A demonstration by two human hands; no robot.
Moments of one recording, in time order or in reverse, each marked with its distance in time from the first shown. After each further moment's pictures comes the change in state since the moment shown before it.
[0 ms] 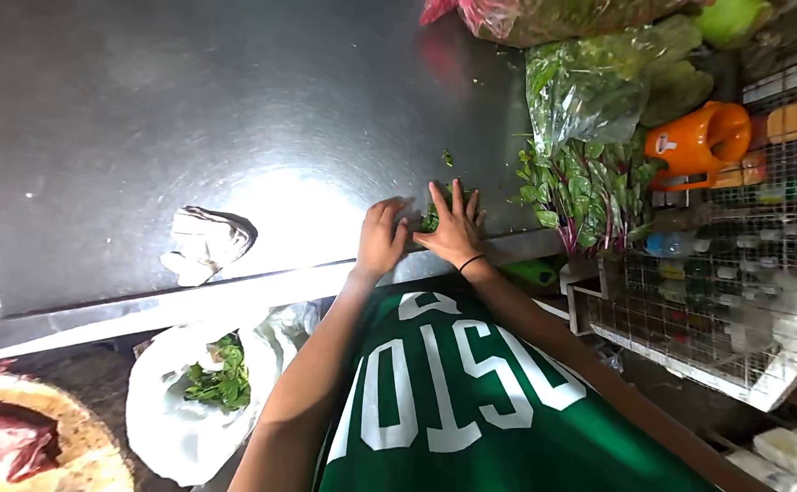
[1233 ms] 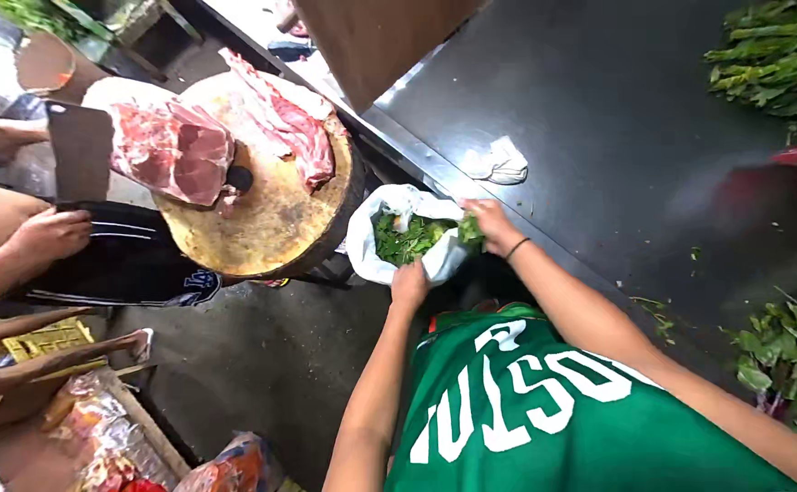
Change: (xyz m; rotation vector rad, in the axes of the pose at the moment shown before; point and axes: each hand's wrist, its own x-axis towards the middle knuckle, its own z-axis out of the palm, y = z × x) left_hand -0.393 -0.023 -0.107 0.265 0.264 -1.069; right_hand -0.161 -0.324 0.070 0.800 -0.922 -0.364
